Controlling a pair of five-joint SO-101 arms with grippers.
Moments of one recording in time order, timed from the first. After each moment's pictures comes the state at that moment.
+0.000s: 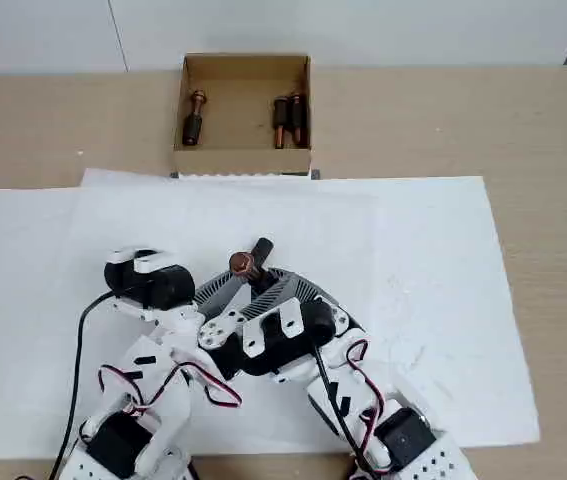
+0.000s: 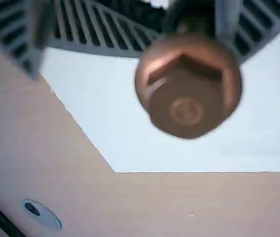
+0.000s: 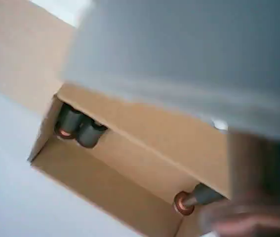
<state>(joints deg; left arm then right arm) 30.5 -103.7 88.3 41.9 31.6 -40.7 -103.0 95.6 26.4 20.0</state>
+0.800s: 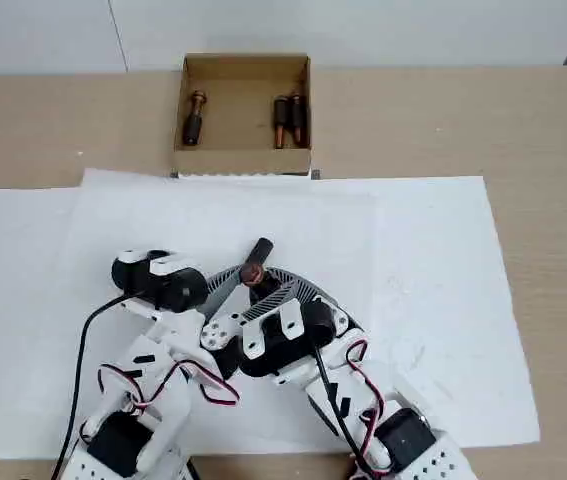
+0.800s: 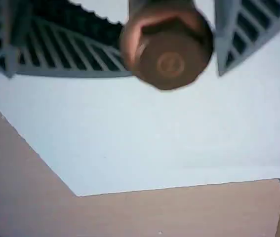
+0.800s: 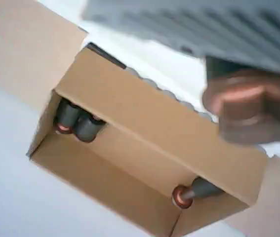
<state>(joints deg) 27.5 -103.5 88.8 42.9 24.5 -40.8 -103.1 95.6 26.3 19.9</state>
